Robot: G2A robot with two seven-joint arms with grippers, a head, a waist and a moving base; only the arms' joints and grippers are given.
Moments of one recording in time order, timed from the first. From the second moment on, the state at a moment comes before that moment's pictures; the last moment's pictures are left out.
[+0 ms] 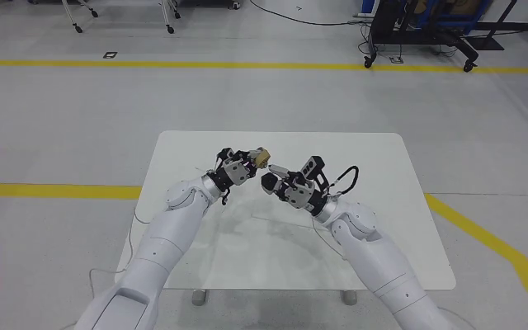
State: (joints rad) left arm 0.87 -1.42 -1.07 -0.79 -0.94 -0.06 -1.04; right arm -1.23 -1.29 1.10 -1.37 0.85 -0.07 0.78
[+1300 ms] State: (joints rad) left arm 0.85 -1.43 -1.08 -0.74 -0.93 -0.06 -1.13; right arm -1.18 -1.32 1.08 -1.28 0.92 -0.04 0.79
